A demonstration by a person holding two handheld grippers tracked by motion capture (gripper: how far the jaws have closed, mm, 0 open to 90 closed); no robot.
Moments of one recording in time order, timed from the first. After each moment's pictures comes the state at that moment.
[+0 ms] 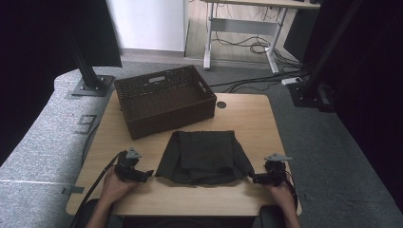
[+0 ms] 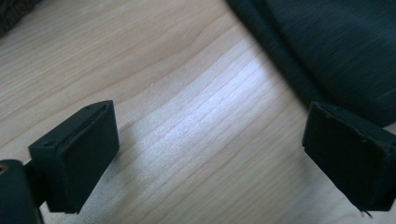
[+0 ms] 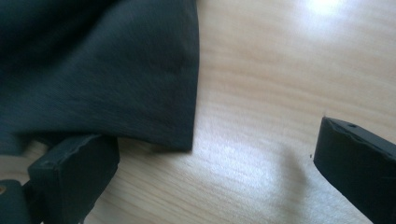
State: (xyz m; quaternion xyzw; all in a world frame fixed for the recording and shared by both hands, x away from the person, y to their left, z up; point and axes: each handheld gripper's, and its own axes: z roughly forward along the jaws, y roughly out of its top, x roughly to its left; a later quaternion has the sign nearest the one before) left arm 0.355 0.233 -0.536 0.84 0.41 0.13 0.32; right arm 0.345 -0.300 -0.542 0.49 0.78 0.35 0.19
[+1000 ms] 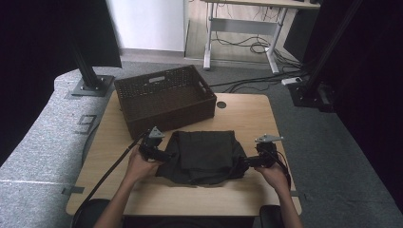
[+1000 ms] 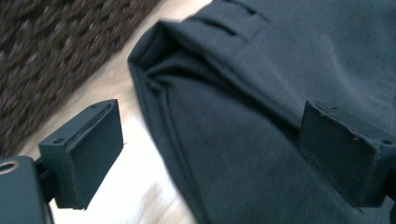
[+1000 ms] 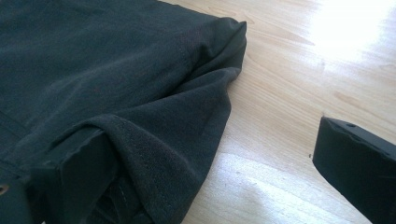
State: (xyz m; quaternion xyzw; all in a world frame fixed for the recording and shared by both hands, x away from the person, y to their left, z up) left arm 0.411 0.153 -0.495 0.84 0.37 0.13 0.37; right arm 0.386 -0.266 -0.491 0.45 0.80 0.36 0.18
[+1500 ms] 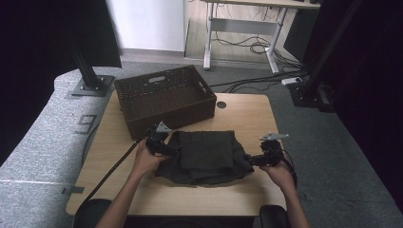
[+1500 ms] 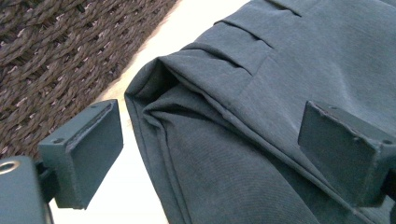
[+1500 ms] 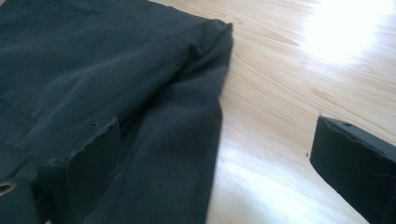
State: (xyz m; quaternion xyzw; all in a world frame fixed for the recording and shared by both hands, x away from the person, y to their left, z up) left arm 0.428 0.138 -0.493 0.84 0.37 0.14 0.37; right arm 0.388 -0.275 -0.480 0.45 0.80 0.35 0.17
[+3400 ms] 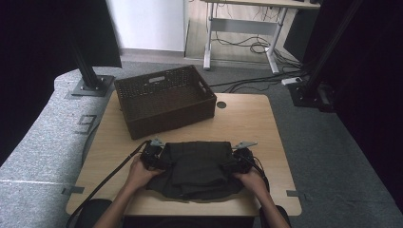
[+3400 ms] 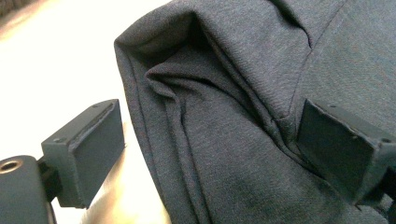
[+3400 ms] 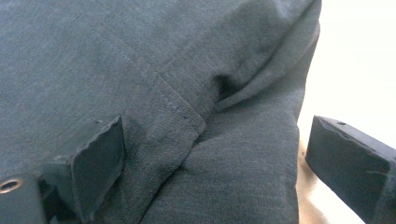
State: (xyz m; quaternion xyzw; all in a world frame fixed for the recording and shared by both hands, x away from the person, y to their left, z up) left arm 0.399 0.162 -0.541 0.85 0.39 0.09 0.35; right arm 0.393 -0.202 -0.544 0.43 0.82 0.35 0.12
